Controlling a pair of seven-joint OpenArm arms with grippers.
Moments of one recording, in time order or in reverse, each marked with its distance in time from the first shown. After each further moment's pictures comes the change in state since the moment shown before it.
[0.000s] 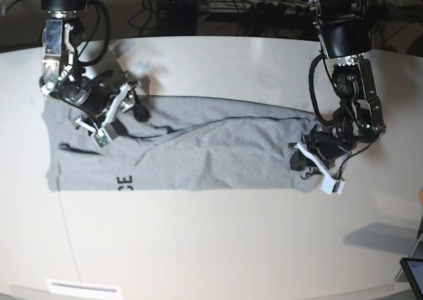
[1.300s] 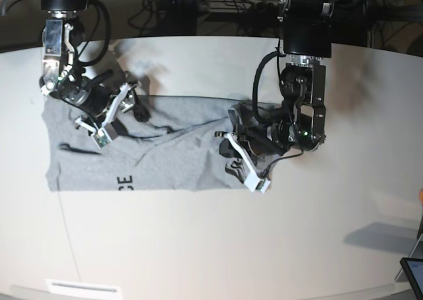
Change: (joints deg) left arm -1.2 9.9 16.0 1.1 0.4 7.8 6.0; right arm 0.0 0.0 0.0 0.0 0.0 0.0 0.0
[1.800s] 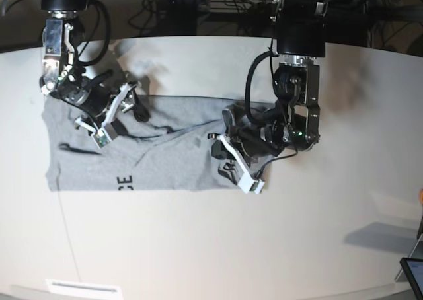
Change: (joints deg) left arm 0.0 2.9 -0.4 0.0 0.0 0.1 0.0; right arm 0.0 0.0 0.0 0.0 0.0 0.0 0.0
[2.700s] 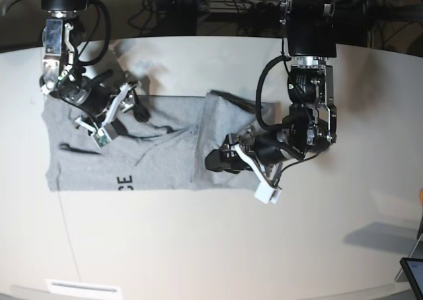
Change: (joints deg) left arm 0.0 -3.8 -2.9 4.2 -16.1 -0.1 0.5; right arm -0.1 0.0 0.0 0.0 0.0 0.0 0.1
